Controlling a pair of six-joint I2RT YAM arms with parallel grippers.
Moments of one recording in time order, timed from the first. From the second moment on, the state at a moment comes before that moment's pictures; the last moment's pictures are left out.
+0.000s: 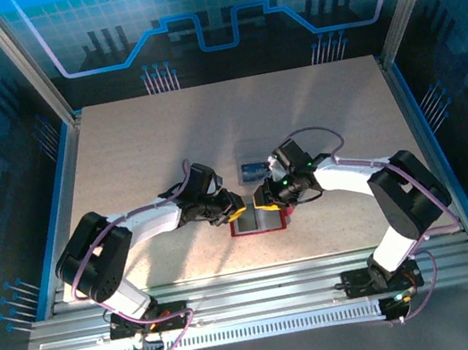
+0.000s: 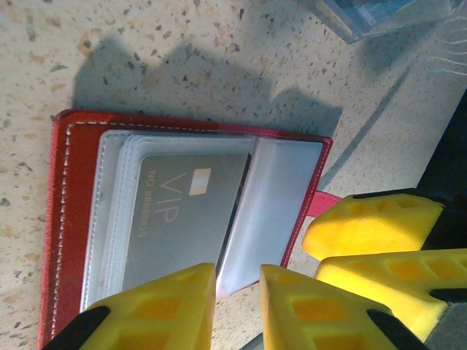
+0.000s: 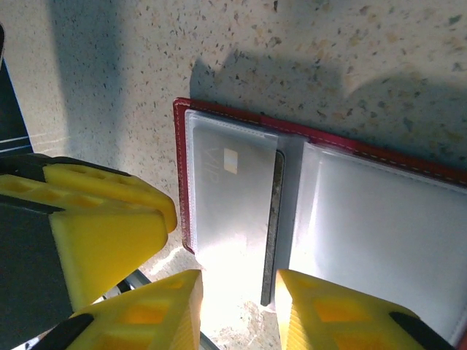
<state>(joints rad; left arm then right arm) -0.56 1.60 0.76 -0.09 0.51 -1.10 0.54 1.64 0.85 -0.29 -0.61 0.72</state>
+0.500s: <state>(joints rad) -0.56 1.62 0.72 -0.06 0.51 -1.10 0.58 1.70 0.85 -0.22 -0.61 0.75</state>
